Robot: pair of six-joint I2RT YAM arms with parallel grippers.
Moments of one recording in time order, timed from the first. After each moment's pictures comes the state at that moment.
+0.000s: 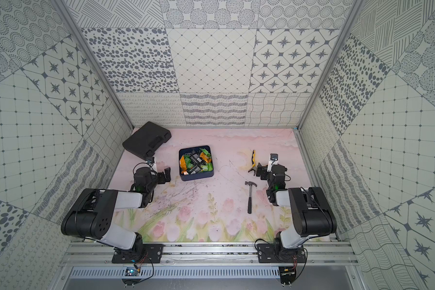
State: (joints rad) left arm -0.03 1.56 0.41 0.71 -0.02 -0.08; right arm 0.05 1.56 0.41 0.79 0.07 0.04
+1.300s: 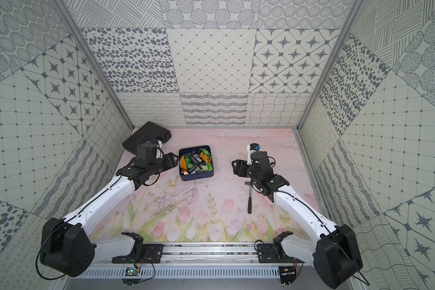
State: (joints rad) left arm -0.24 1.29 0.97 -0.39 0.08 -0.60; right arm 0.51 1.22 0.86 -0.19 -0.05 0.53
